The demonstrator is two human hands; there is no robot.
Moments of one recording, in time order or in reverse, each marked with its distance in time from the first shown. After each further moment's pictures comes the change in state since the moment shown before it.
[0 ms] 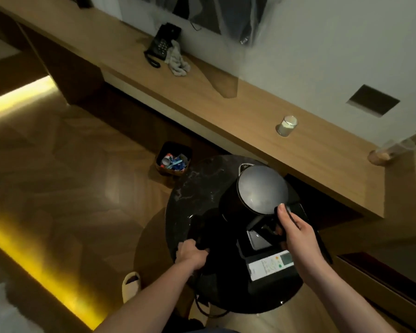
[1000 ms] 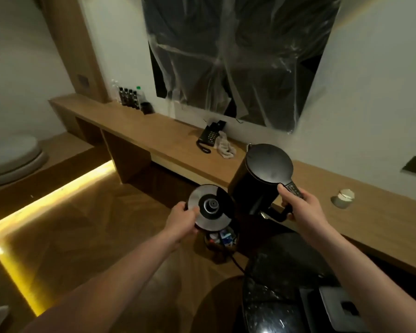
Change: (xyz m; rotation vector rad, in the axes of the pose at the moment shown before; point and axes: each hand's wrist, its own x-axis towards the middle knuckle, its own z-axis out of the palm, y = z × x) left_hand -0.103 0.111 -0.424 -0.446 0.376 0.492; right_hand 0.059 -0.258 0.239 0.141 -0.118 -0.370
